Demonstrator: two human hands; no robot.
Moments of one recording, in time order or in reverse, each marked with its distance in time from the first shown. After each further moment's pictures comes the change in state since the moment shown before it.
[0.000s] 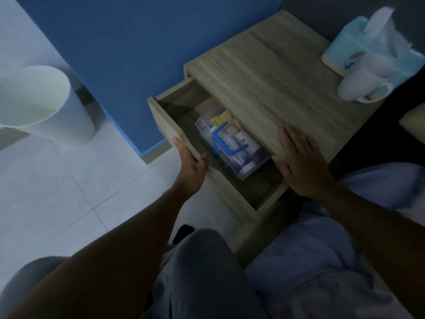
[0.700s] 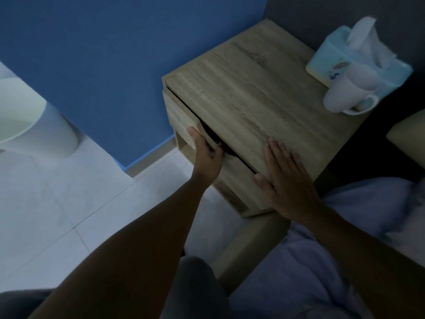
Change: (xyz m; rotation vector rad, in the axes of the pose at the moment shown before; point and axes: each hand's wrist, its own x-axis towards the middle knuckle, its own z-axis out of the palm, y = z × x) left_hand 0.066 0.058 0.082 0.016 0.061 0.051; right_hand -0.001 0.000 -0.004 0.031 -0.016 -0.005
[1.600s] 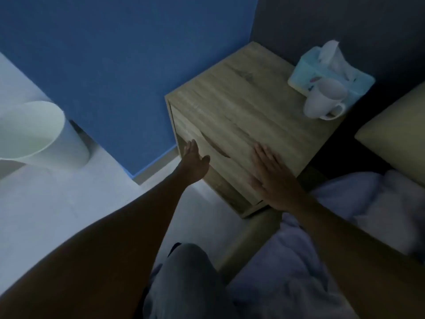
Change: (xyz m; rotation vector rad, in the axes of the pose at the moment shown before) left_hand -0.018 0.041 -0.053 0.437 -0.274 -0.229; right_hand -0.006 0.004 -0.018 0.035 -0.134 -0.093
